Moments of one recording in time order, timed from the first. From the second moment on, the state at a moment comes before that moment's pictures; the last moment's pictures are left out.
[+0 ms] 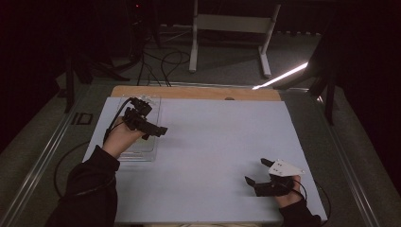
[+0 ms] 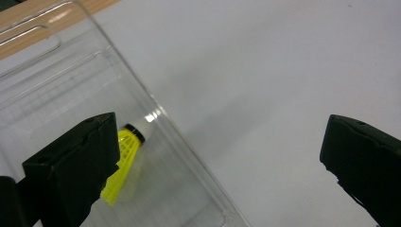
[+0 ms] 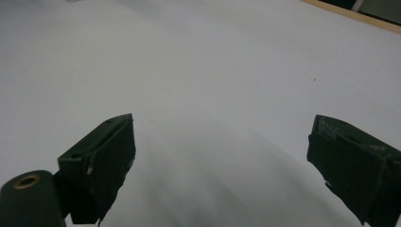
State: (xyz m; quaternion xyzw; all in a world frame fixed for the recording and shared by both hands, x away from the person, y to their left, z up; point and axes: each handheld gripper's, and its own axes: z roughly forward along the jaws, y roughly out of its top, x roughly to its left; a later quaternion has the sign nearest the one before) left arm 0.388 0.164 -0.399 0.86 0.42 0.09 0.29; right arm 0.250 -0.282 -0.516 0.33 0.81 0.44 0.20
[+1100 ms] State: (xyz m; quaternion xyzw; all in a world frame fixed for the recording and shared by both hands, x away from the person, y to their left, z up) left arm 0.352 0.117 -0.419 0.89 0.29 0.05 0.36; right arm 0.248 -0.283 -0.514 0.33 0.81 0.44 0.21
